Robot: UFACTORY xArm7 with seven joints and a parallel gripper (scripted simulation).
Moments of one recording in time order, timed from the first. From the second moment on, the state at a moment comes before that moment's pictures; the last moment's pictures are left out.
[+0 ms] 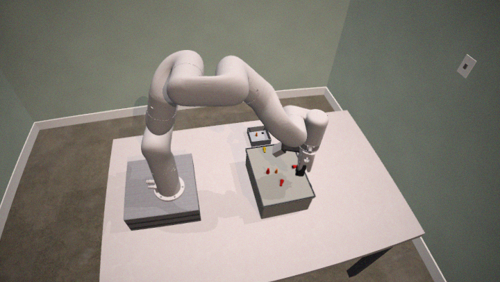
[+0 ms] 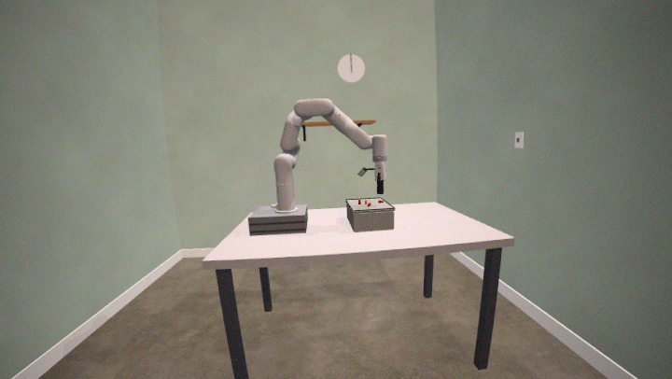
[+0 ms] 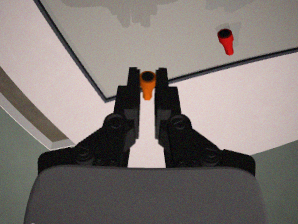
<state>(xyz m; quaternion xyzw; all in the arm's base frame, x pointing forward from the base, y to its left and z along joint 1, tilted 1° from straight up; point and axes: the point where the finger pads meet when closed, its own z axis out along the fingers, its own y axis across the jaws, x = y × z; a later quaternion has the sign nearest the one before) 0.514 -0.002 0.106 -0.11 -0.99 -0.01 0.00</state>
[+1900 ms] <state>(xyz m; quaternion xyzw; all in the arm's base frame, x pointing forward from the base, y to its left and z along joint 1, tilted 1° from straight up) 0.457 0.204 0.115 -0.11 -0.99 -0.01 0.00</state>
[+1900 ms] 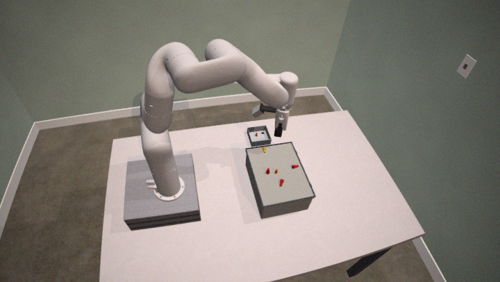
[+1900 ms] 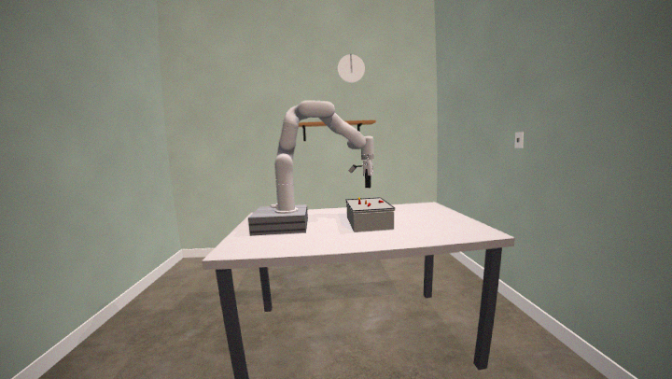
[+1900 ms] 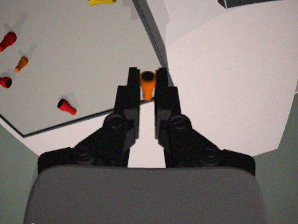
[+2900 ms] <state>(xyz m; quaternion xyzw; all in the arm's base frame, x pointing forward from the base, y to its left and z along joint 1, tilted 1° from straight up) 0.420 0.346 0.118 -0.11 -0.99 -0.01 0.00</state>
